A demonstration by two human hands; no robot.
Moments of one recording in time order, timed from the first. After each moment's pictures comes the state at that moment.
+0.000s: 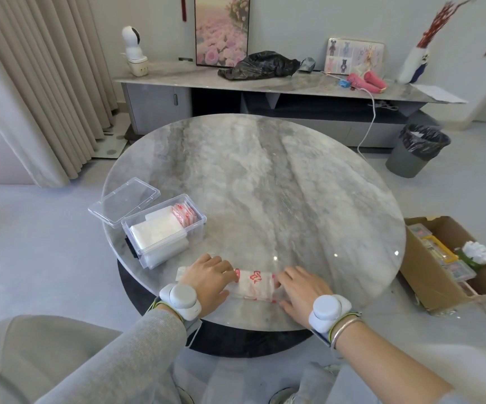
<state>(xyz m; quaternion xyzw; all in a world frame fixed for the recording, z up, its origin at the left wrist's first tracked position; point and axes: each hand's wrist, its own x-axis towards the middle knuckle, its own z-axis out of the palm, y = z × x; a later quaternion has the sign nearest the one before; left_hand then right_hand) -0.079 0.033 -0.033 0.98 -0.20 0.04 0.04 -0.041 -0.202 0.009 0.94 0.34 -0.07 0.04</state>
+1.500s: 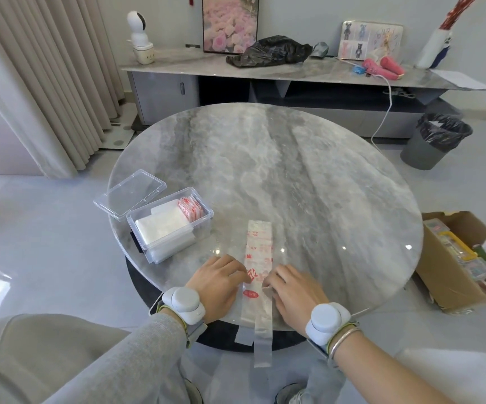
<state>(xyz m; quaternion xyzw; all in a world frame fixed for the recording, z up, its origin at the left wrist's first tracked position) -0.088 0.031 -0.046 0.96 -0.23 0.10 0.14 -0.045 -0.186 -0.022 0.91 0.42 0.02 -0.08</state>
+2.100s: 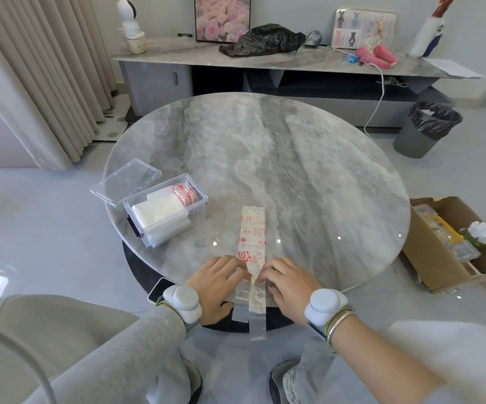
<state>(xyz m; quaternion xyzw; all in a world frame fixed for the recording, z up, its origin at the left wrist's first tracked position) -0.114 0.020 -0.058 0.96 -0.27 0.03 0.09 -0.062 -0.203 -0.028 0.89 0.43 -0.04 -0.14</state>
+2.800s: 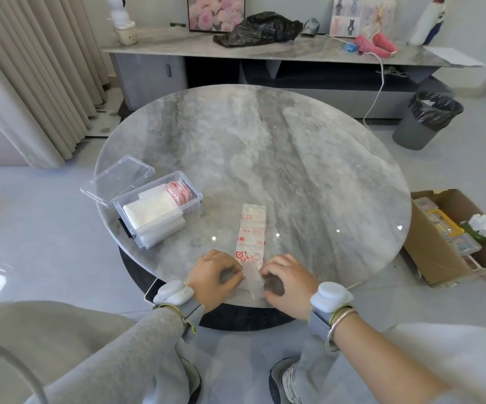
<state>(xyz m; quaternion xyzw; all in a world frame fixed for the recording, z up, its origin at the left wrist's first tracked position) -0.100 0.007 -0.068 0.92 -0.03 0.06 0.39 -0.055 -0.202 -0.027 0.91 0.33 -0.12 -0.23</state>
